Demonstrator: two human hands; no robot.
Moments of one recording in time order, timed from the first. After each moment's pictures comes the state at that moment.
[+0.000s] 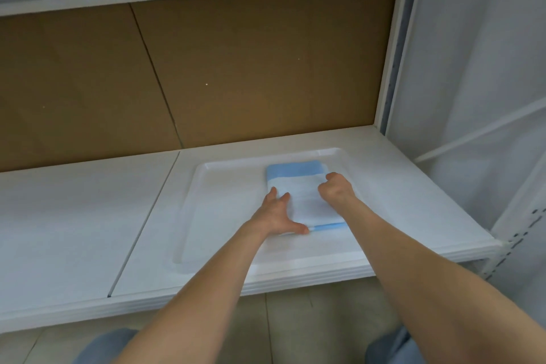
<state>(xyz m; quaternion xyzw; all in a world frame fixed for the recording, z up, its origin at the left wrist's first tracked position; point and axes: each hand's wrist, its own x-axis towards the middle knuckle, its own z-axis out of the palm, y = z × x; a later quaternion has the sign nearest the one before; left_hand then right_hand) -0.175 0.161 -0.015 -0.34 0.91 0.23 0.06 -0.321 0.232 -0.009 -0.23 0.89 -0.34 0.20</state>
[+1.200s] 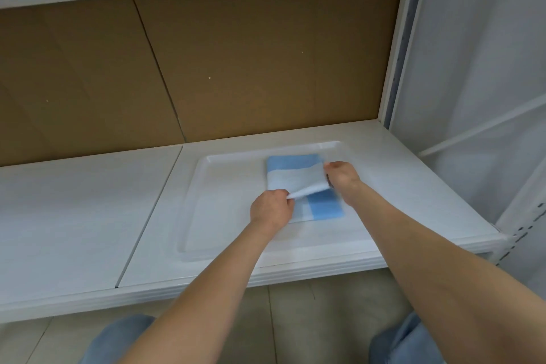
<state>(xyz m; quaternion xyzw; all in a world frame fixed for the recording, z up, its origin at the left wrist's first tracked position) -0.170 0.170 -0.014 -0.38 0.91 0.12 -0.10 -0.321 0.234 0.007 -0.19 0.82 -0.48 0.24</state>
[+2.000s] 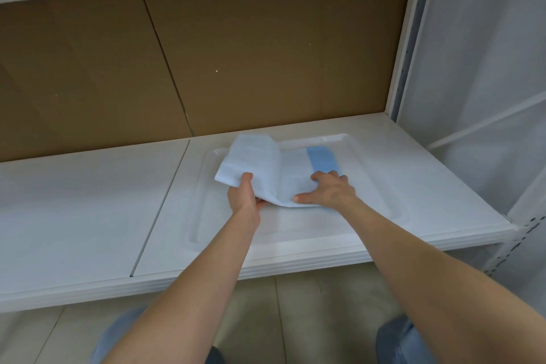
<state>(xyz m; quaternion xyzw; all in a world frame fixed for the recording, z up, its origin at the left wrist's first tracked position) -0.134 0.140 -0.009 -0.45 0.34 0.71 -0.42 -0.273 0.234 -0.008 -0.37 0.89 -0.16 0.20</state>
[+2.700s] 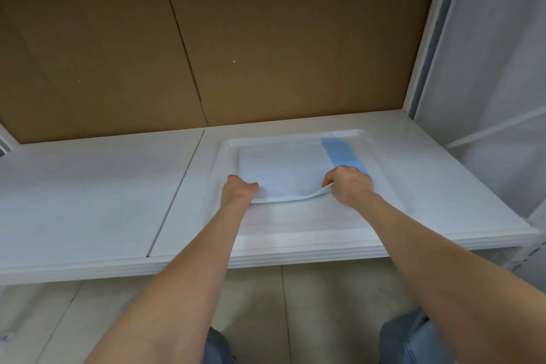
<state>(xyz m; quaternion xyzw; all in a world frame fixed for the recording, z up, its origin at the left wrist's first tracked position) -0.097 0.104 -0.016 -0.61 0.63 0.42 -0.21 -0.269 0.243 -0.002 -0.44 0.89 -0.09 0.08</state>
